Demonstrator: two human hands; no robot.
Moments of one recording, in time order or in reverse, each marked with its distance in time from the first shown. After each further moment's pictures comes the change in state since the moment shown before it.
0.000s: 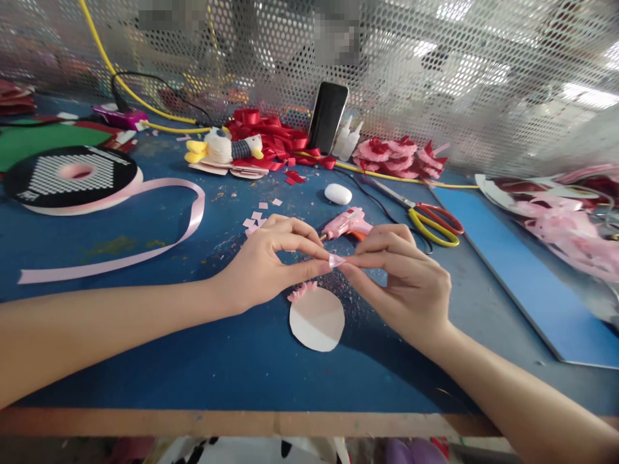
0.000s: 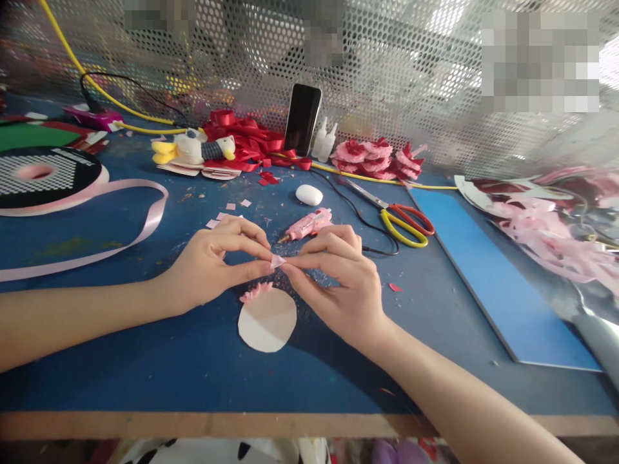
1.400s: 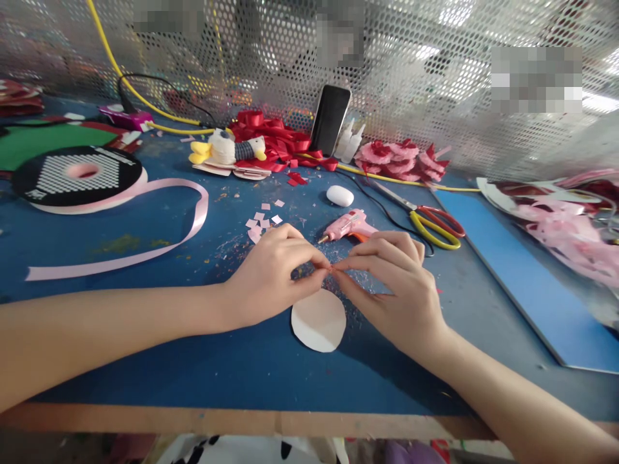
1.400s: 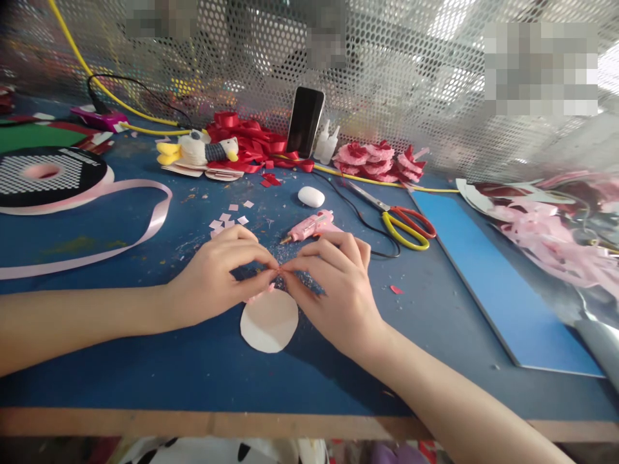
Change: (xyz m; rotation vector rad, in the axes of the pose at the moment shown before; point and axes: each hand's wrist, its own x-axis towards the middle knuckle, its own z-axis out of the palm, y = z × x) left_hand -0.006 0.004 0.004 0.335 -0.046 0.168; right_hand -0.003 -0.008 0.003 -0.290 -0.079 -0.028
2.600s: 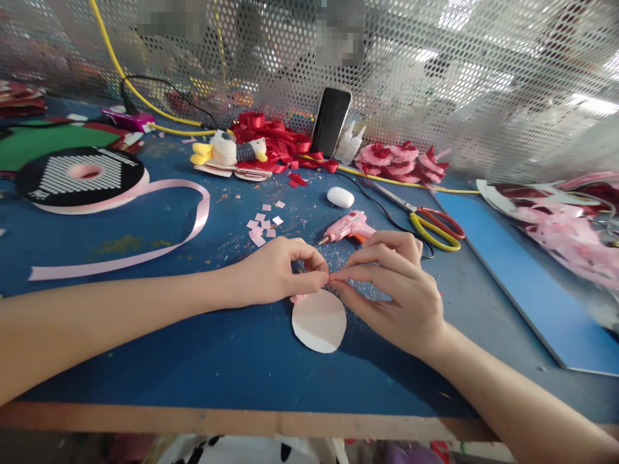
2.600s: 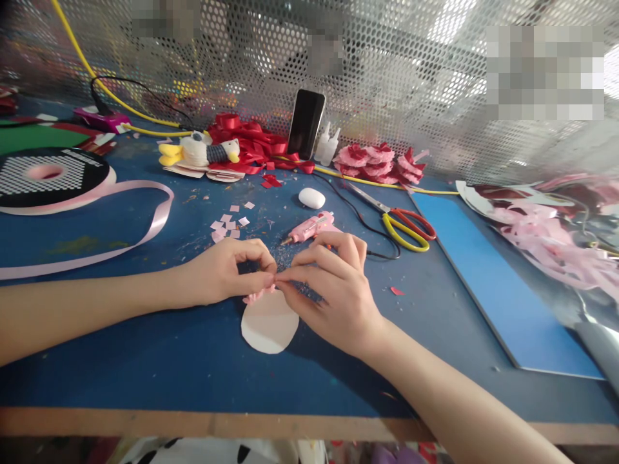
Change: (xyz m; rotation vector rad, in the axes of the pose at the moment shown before) left_hand 0.009 -0.007 -0.007 -0.604 -0.376 -0.390; right_hand 0.003 0.001 -0.003 0.069 0.006 -0.107
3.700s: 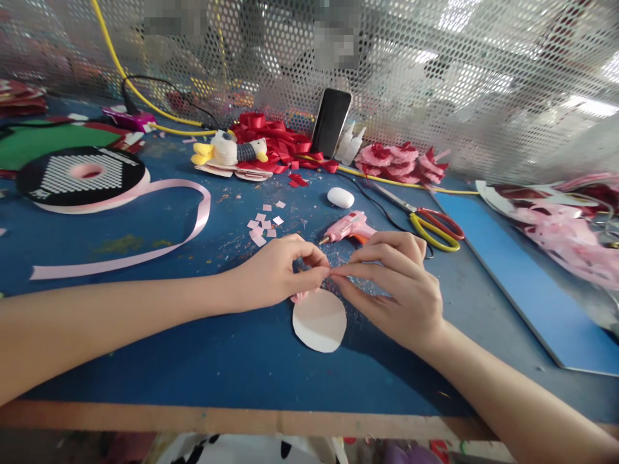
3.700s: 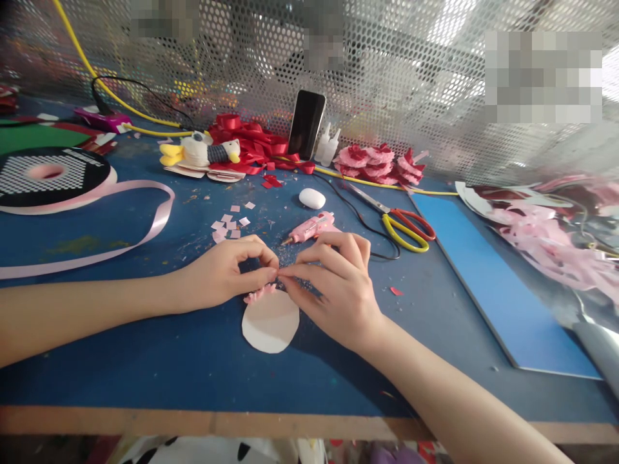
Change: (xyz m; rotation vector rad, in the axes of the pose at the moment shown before) left_hand -0.001 0.004 0.003 0.177 0.132 0.060; right_hand -0.002 0.005 0.002 -0.054 0.023 -0.039
